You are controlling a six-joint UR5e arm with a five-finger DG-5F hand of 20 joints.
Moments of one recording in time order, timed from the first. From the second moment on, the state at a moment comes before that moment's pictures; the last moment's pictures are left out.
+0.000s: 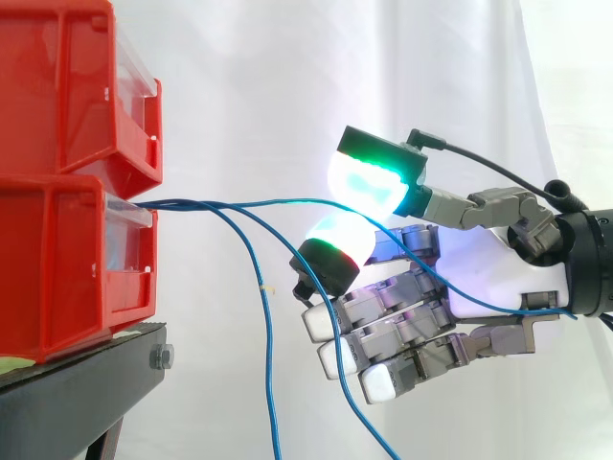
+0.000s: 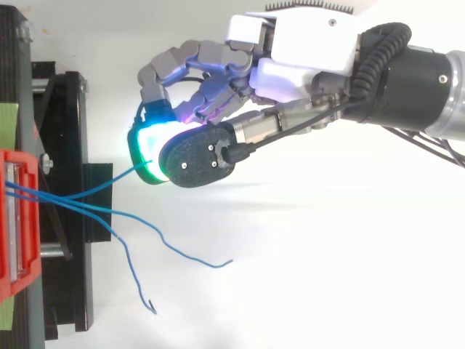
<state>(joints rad) 0.07 -2.26 -1.23 -2.86 -1.38 0.05</state>
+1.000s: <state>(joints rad) 0.07 -2.26 -1.22 -2.86 -1.38 0.05</state>
